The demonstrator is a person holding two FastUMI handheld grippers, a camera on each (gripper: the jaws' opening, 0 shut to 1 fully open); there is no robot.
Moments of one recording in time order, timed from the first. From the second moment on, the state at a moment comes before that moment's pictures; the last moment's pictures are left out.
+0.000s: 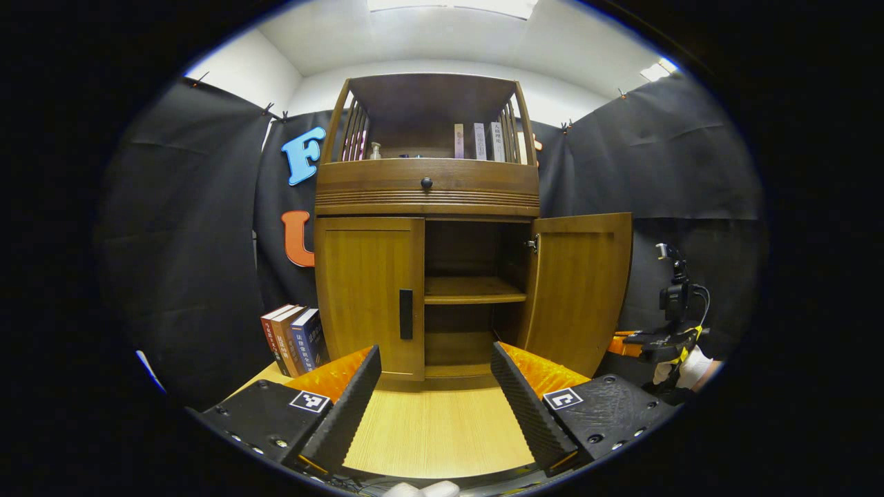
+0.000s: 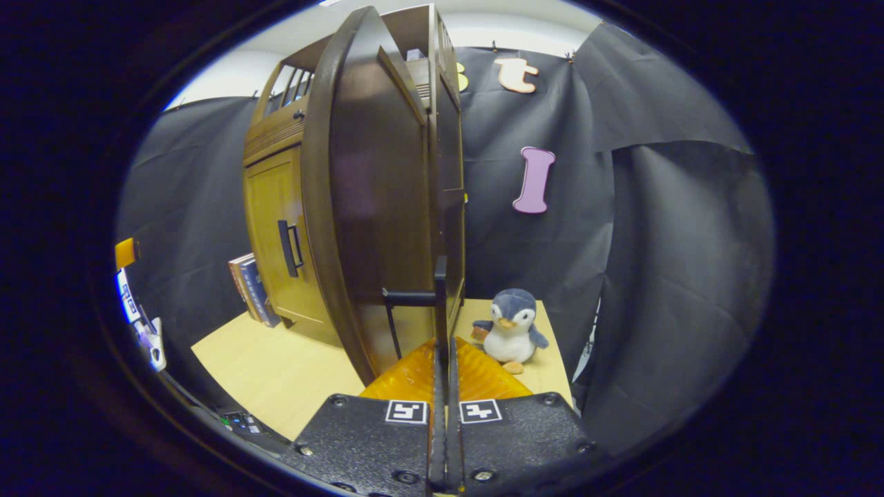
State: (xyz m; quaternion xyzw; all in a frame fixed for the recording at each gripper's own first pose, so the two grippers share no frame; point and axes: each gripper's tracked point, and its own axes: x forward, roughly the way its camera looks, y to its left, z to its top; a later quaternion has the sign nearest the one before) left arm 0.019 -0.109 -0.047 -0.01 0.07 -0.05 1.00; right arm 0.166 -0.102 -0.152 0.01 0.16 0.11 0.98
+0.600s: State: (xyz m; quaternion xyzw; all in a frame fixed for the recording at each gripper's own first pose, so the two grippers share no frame) left arm 0.018 -0.102 -0.047 0.00 0.07 -0.06 1.00; right arm 0.151 -0.110 -0.148 0.01 0.14 0.13 0.98
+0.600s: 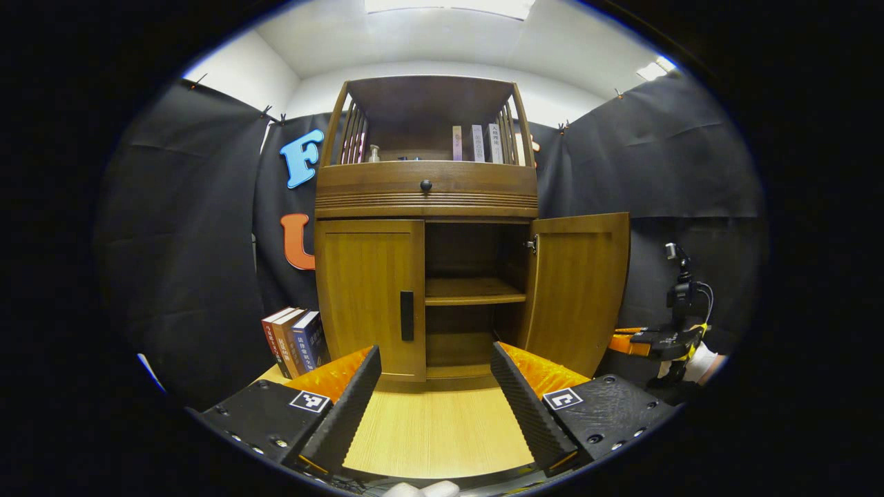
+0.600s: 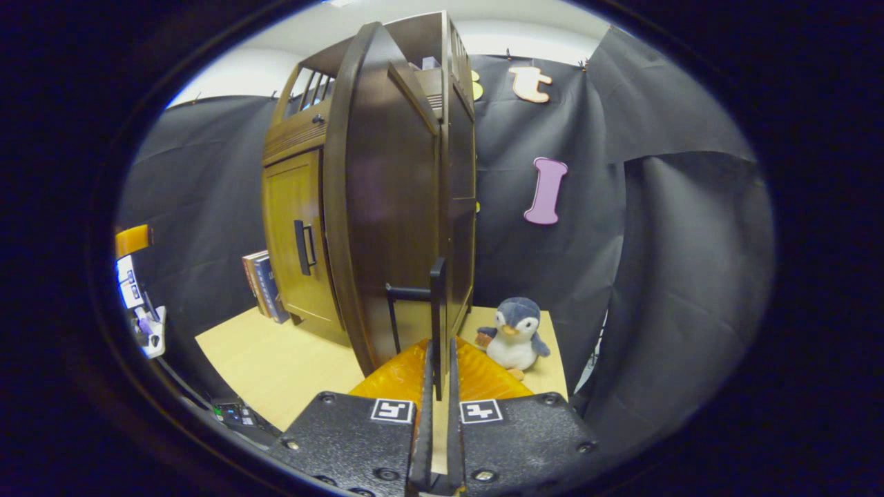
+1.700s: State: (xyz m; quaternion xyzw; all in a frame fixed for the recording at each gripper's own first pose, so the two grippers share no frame) left arm 0.071 0.006 -0.056 0.00 0.07 -0.06 1.00; right arm 0.064 -0.045 -0.010 0.04 0.05 -0.02 1.00
